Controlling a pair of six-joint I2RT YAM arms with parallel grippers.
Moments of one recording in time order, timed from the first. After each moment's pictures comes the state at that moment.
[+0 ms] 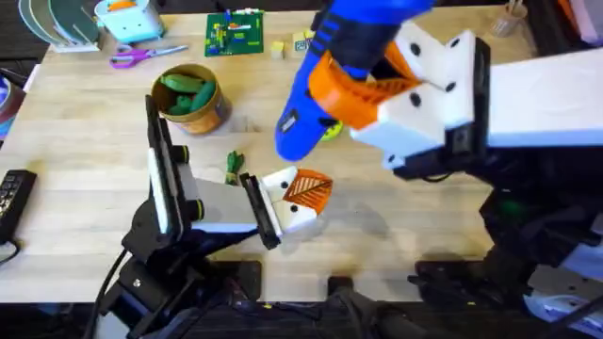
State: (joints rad) left arm -0.56 0.02 0.01 -0.05 0.60 -0.03; right arm 0.79 0.95 0.45 1.09 -0.43 0.23
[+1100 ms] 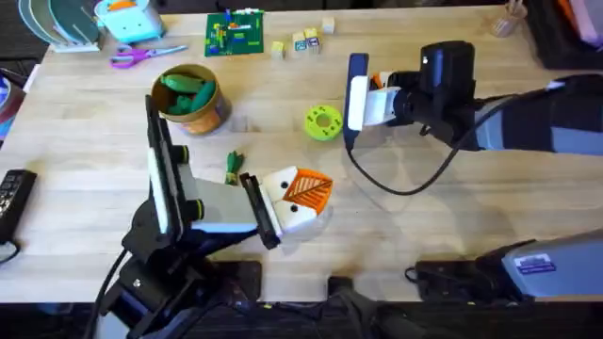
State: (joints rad) left arm -0.56 0.02 0.01 -0.05 0.60 -0.03; right arm 0.29 1.64 0.66 0.33 -0.07 -1.35
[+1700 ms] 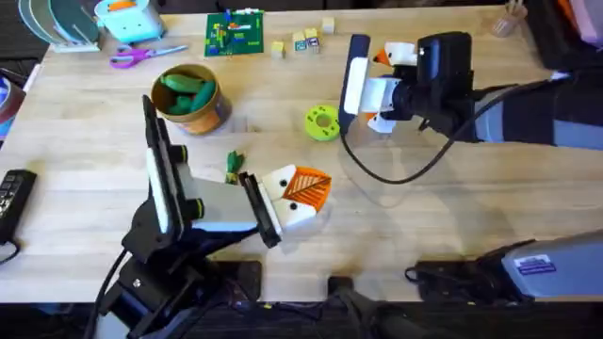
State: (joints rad) left arm -0.56 0.02 0.01 -0.05 0.58 -0.03; right arm 0.30 1.65 0.71 0.25 -0.03 -1.21
